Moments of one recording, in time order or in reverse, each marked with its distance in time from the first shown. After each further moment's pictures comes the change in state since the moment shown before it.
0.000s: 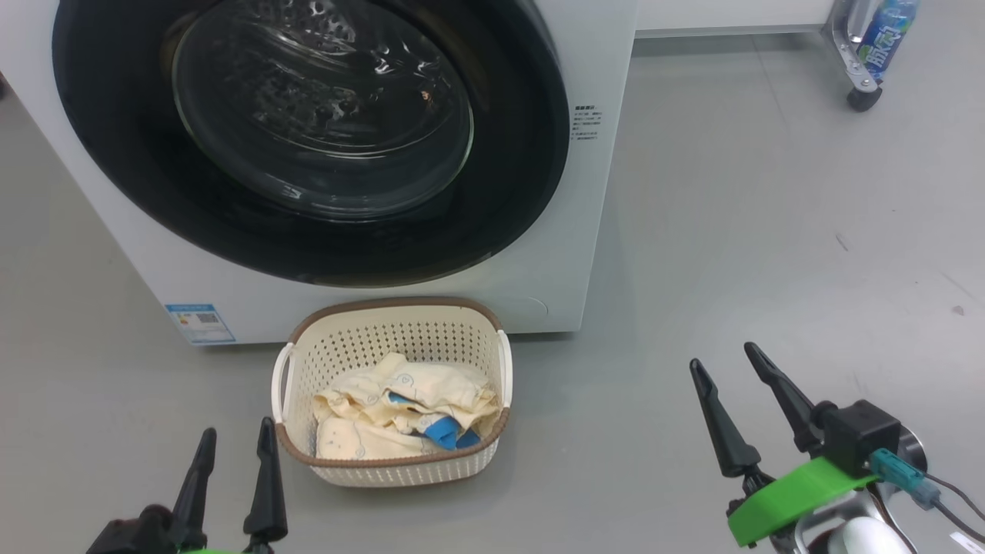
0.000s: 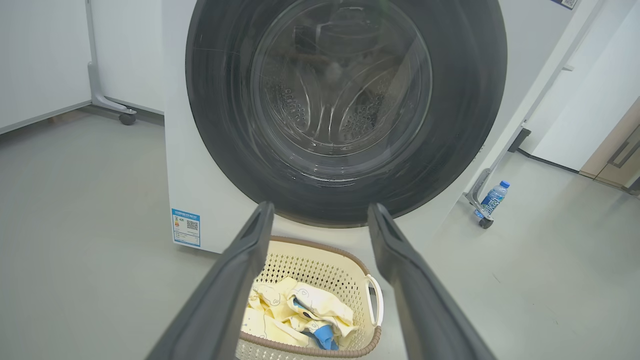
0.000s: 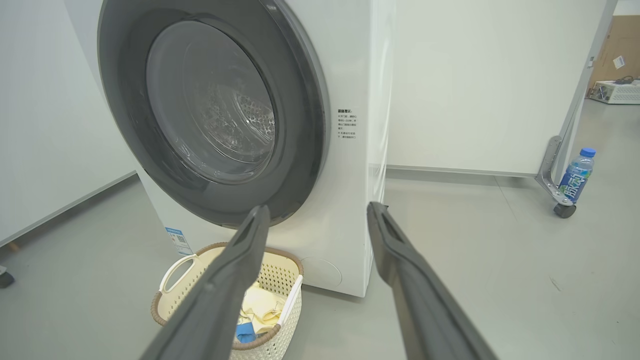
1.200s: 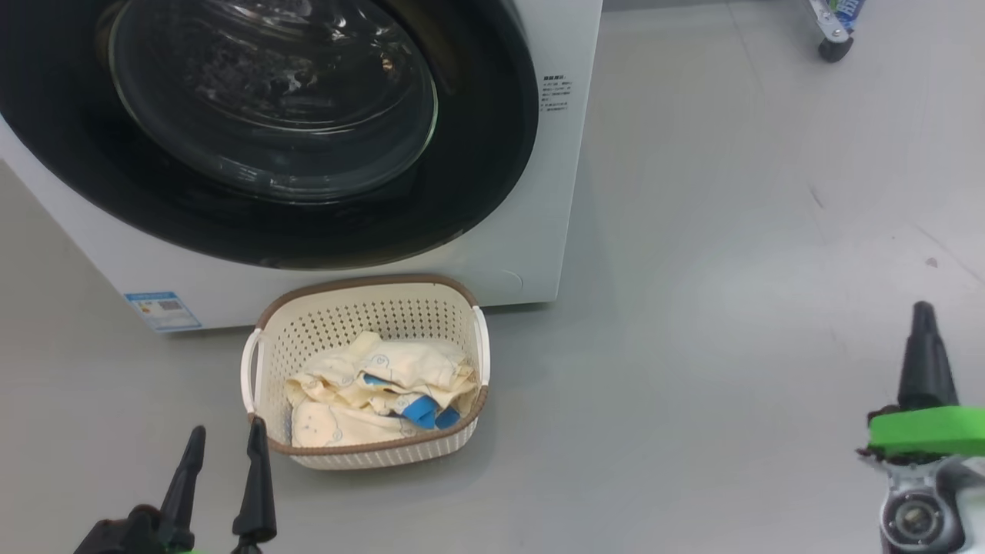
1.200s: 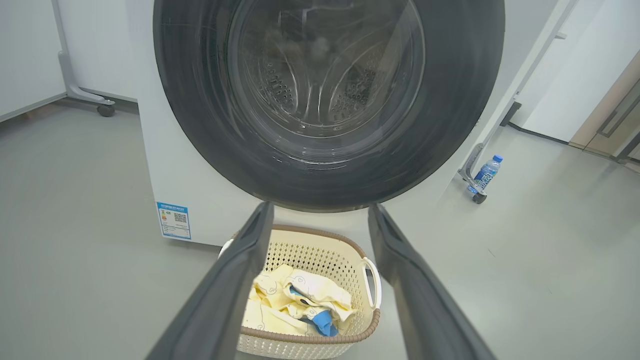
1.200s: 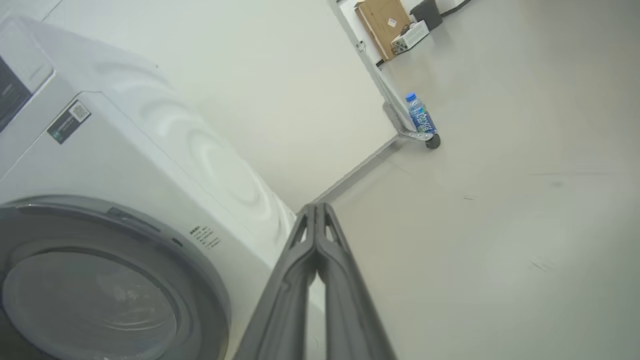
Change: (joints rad) left arm 0.008 0.034 0.000 -0.018 0.000 0.000 0.000; right arm -0.069 0.027 -0.277 0.039 0.553 0.000 0.000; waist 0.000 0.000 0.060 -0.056
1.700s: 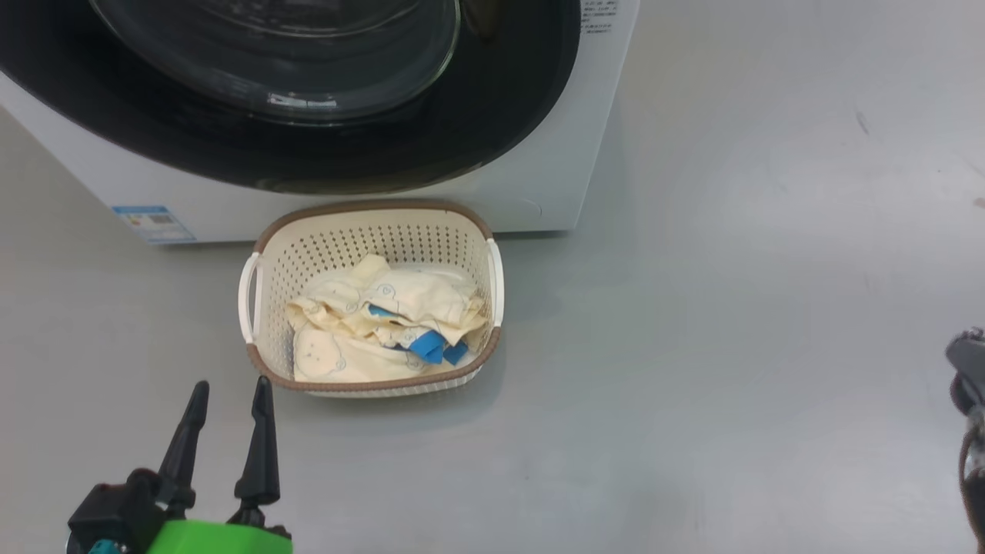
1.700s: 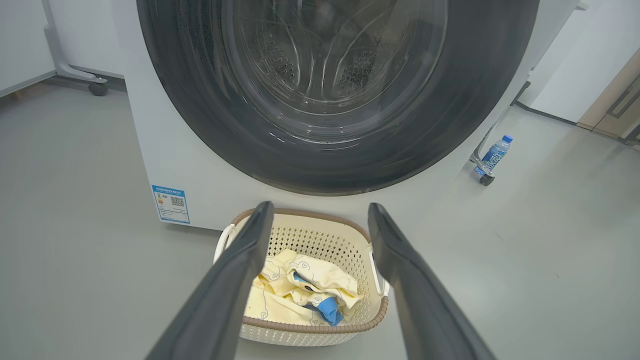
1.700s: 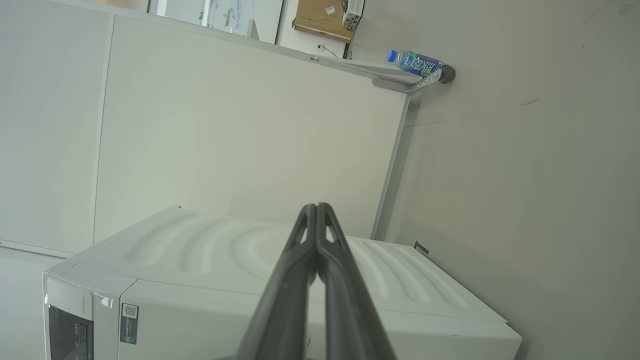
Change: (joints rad) left arm -0.058 0.028 -0.032 -0.046 0.000 0.000 0.000; right arm -0.189 -0.130 -0.065 0.033 0.841 0.000 0.040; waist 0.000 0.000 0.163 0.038
